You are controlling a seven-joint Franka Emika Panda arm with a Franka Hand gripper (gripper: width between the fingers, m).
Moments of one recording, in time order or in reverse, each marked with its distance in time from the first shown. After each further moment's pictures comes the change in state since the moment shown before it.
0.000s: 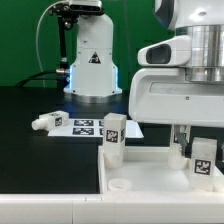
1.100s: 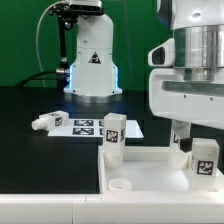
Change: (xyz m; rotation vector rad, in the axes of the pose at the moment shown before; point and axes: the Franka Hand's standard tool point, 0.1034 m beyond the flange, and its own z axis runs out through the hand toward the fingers) arm -0.007 -0.003 -0.001 0.029 -0.028 0.597
